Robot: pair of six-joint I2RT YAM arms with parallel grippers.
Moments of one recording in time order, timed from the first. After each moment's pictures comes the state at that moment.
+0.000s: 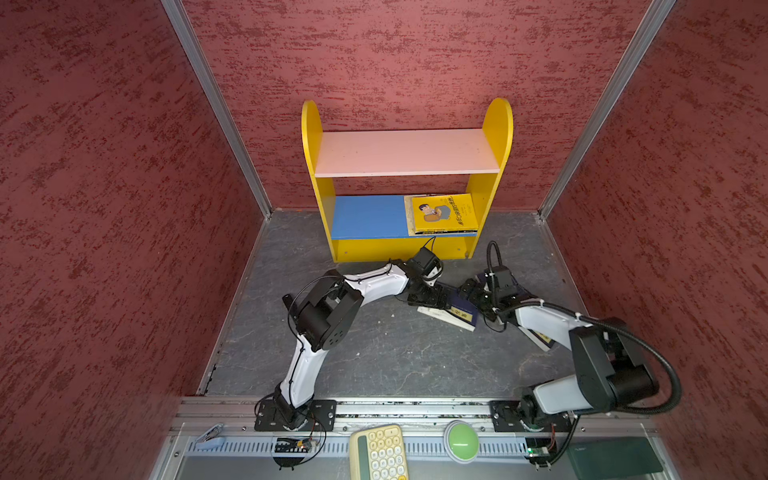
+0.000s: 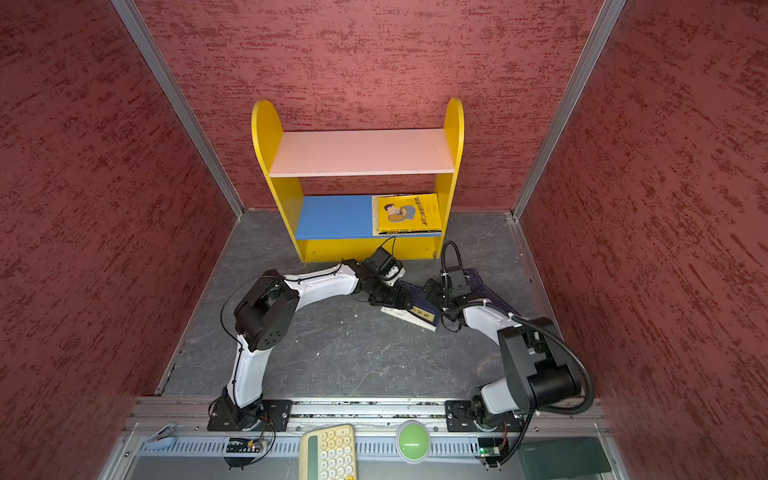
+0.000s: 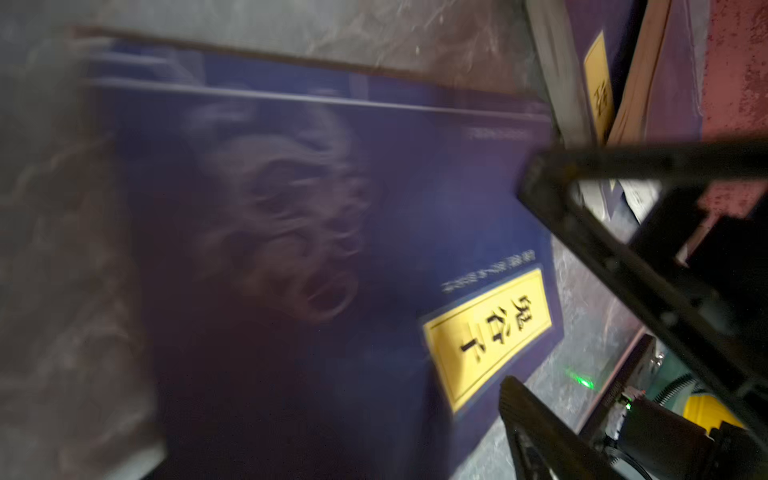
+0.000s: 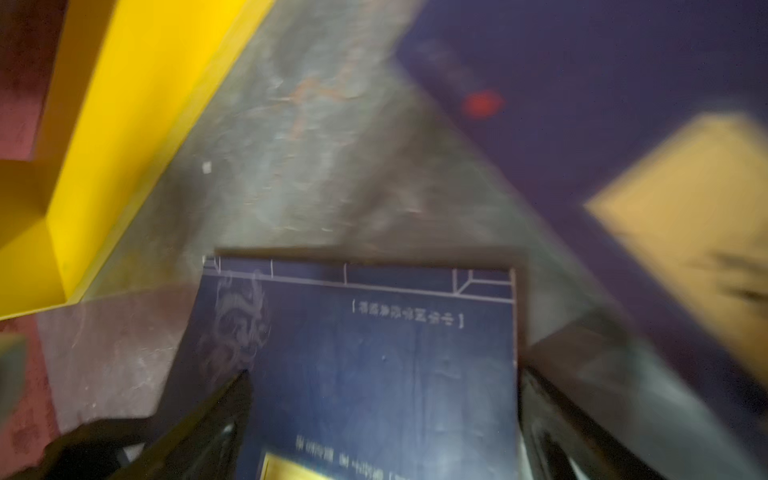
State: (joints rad) left arm -0.79 2.06 1.45 -0.52 0.40 -0.50; right arm 0.32 1.54 0.70 -0.08 -0.15 0.87
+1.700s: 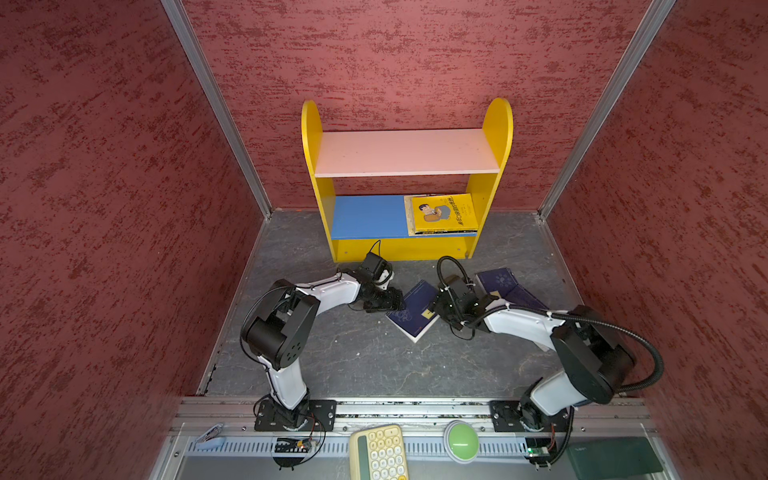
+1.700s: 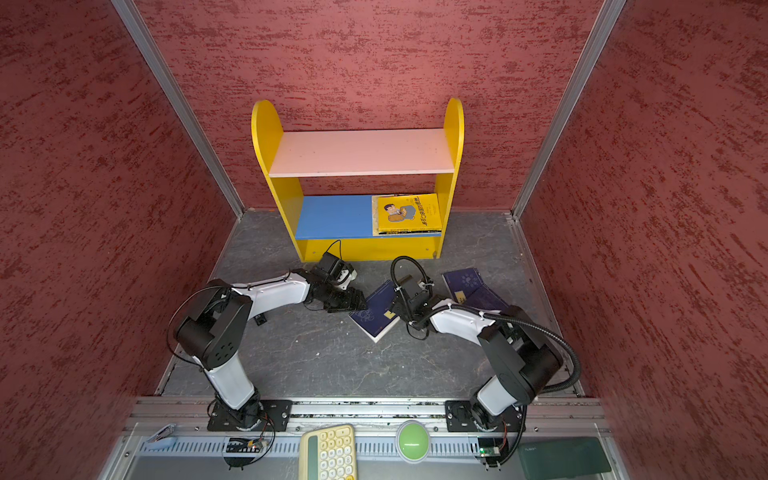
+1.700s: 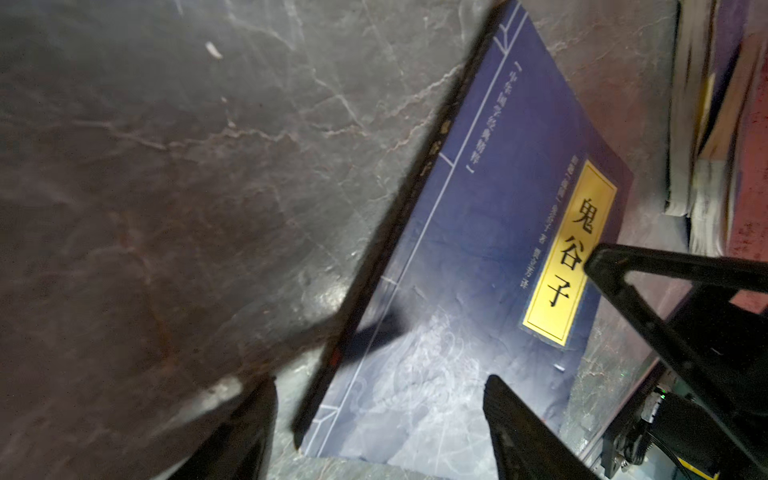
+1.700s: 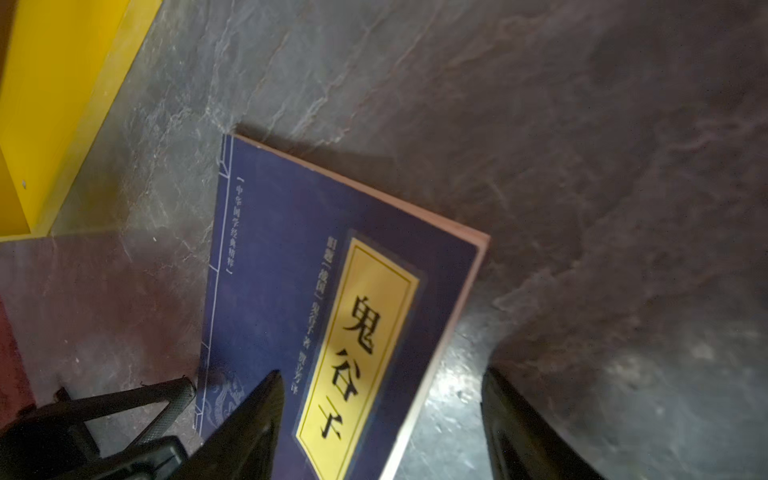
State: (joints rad) left arm -0.54 1.76 0.99 -0.38 0.43 -0.47; right arm 0.67 1.60 0.79 -0.20 0.07 1.18
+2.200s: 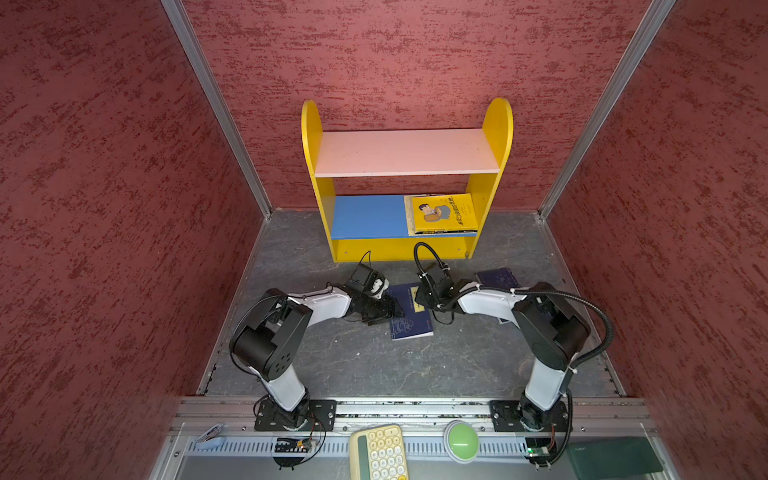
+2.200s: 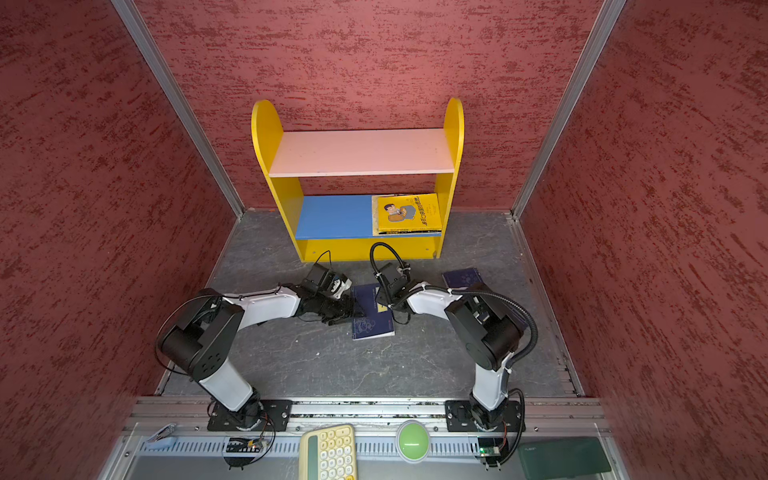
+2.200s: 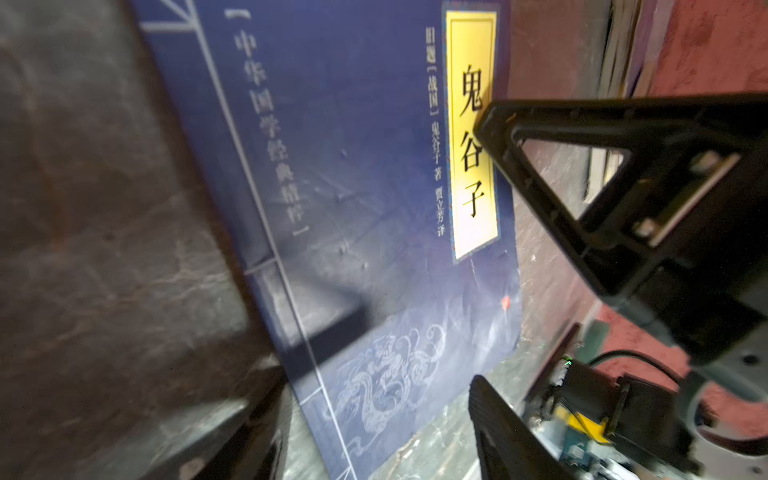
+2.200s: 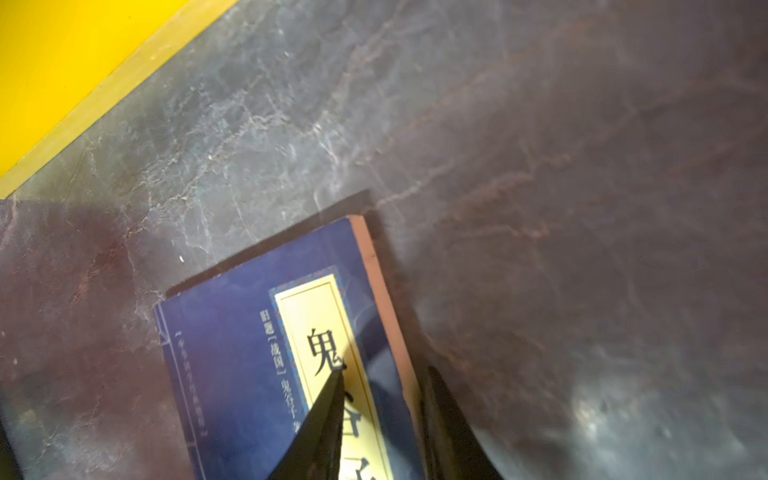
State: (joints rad) left arm -0.51 1.70 0.80 -0.16 0.60 -0.71; right arm 0.69 1.84 1.04 -0.20 0.08 0.97
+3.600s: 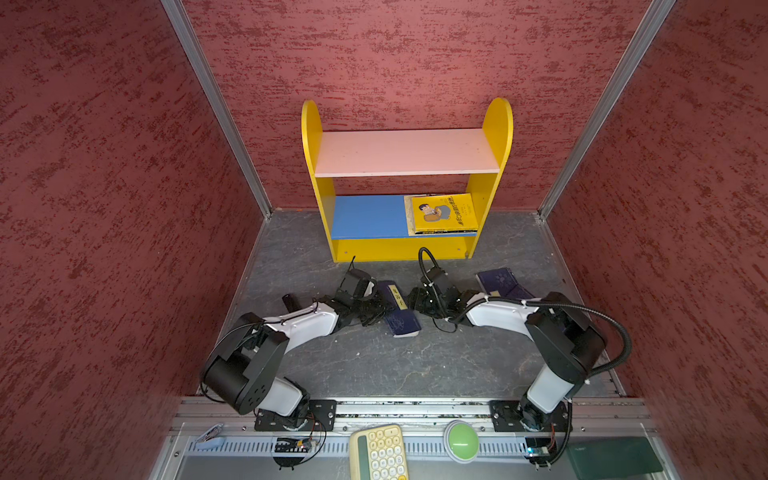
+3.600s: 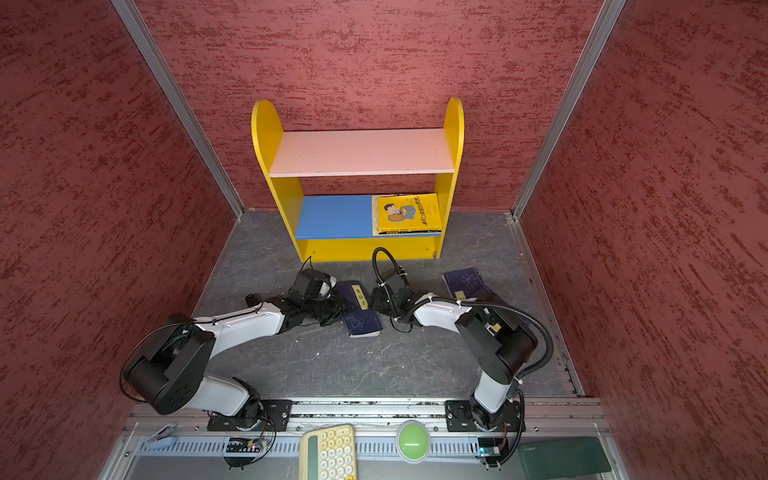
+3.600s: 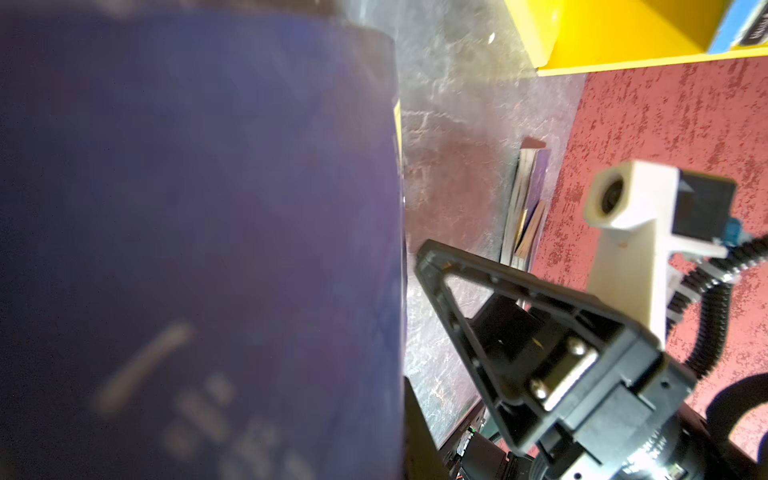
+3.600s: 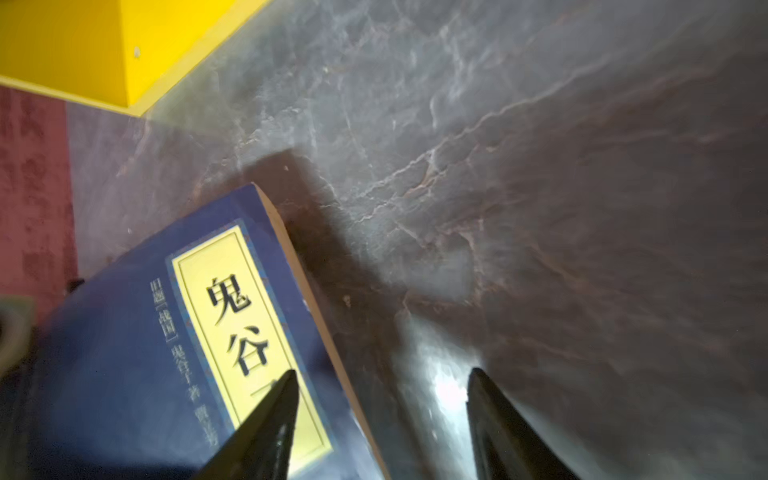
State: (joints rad) left arm -0.54 1.43 0.67 -0.04 0.43 -1.06; right arm 0.71 1.66 0.86 -0.04 -0.04 1.00
